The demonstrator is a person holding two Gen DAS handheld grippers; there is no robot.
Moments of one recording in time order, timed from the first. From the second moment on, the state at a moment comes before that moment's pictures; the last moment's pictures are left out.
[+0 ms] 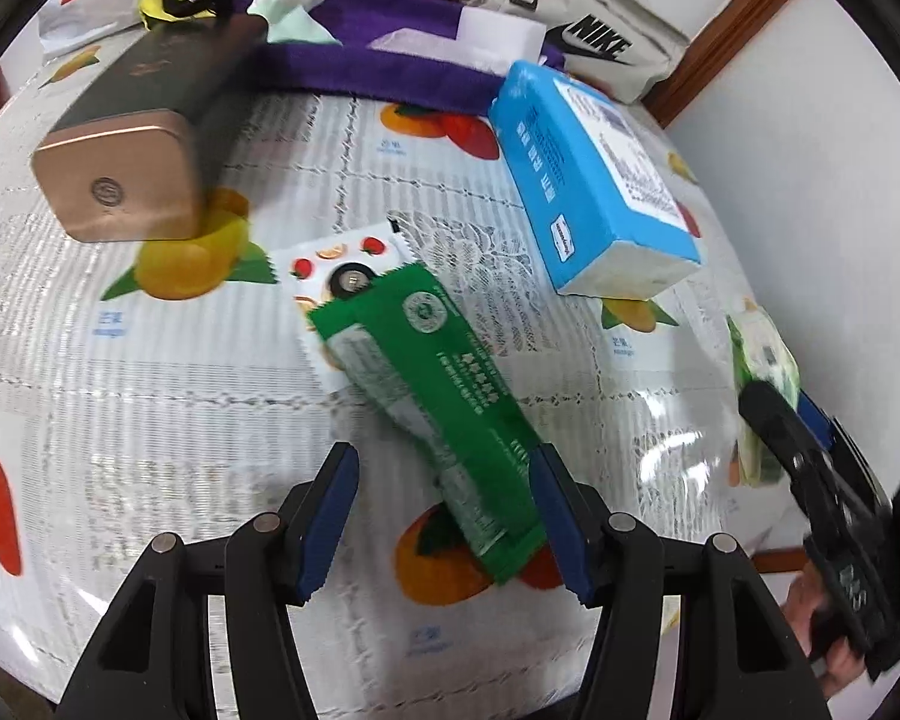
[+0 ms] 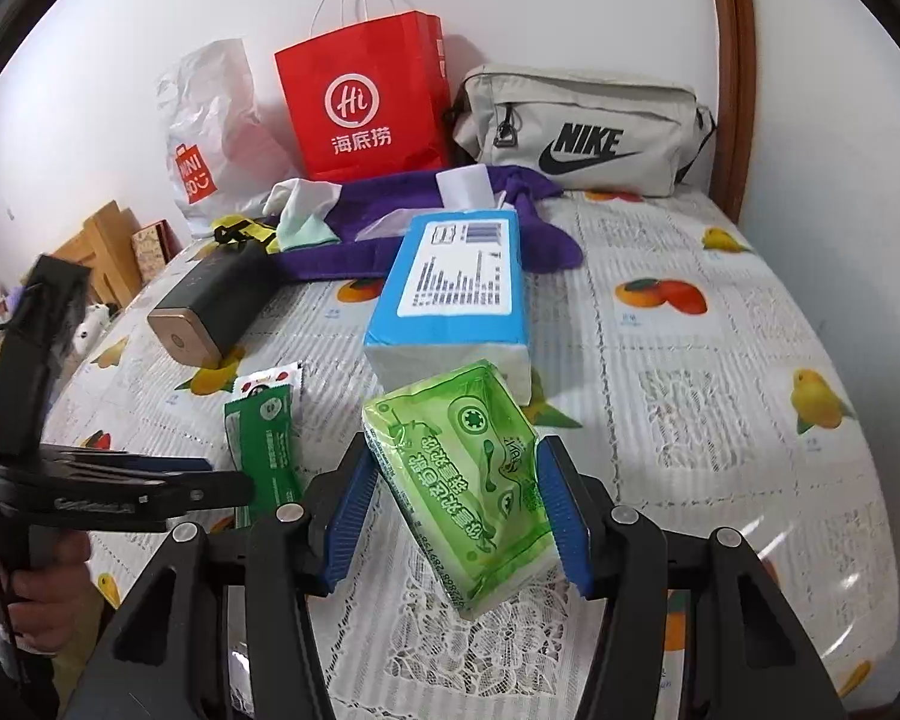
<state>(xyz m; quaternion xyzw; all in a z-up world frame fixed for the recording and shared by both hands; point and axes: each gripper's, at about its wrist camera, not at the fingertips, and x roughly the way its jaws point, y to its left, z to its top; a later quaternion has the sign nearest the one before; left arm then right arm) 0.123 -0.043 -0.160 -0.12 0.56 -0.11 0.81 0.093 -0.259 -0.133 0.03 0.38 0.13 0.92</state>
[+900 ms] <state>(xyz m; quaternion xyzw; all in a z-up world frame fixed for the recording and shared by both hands) 0.119 -0.039 -0.152 -0.05 0.51 -0.05 0.86 0.081 -0.277 -0.156 0.06 0.39 0.15 0.91</state>
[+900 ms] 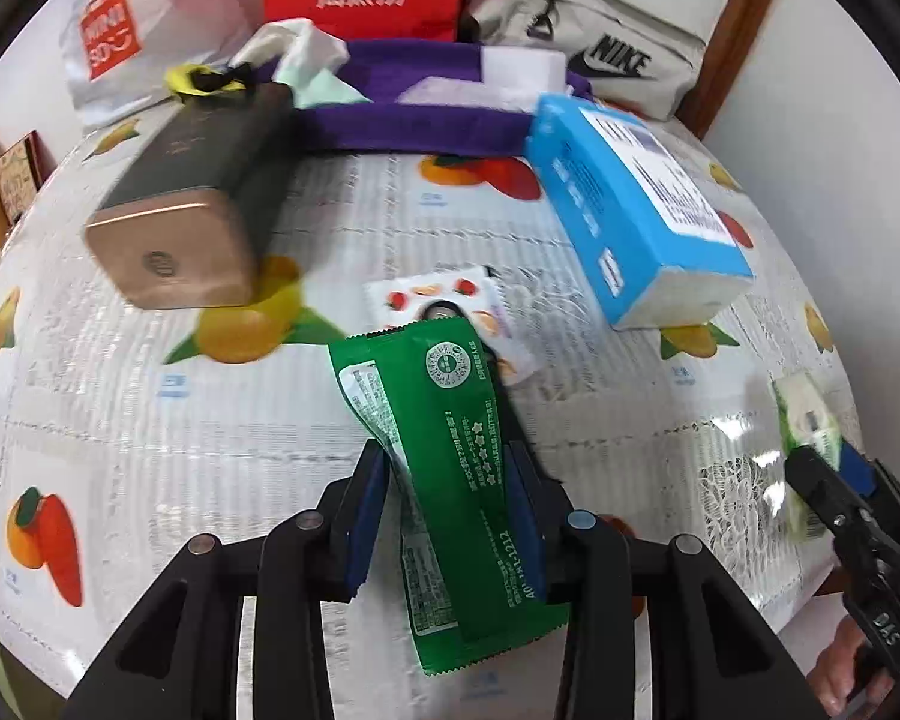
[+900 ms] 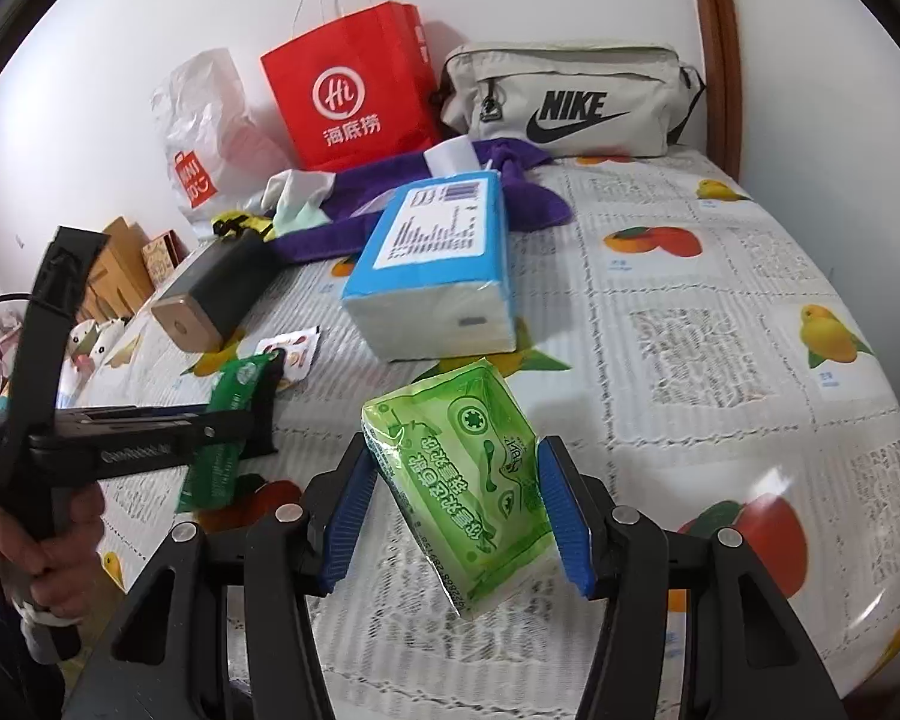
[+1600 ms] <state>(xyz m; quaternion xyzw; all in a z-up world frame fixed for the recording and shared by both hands) 0.103 0.055 -0.150 -0.10 0.50 0.00 0.86 0.086 -0.232 -0.159 0.03 0.42 0.15 0.89</state>
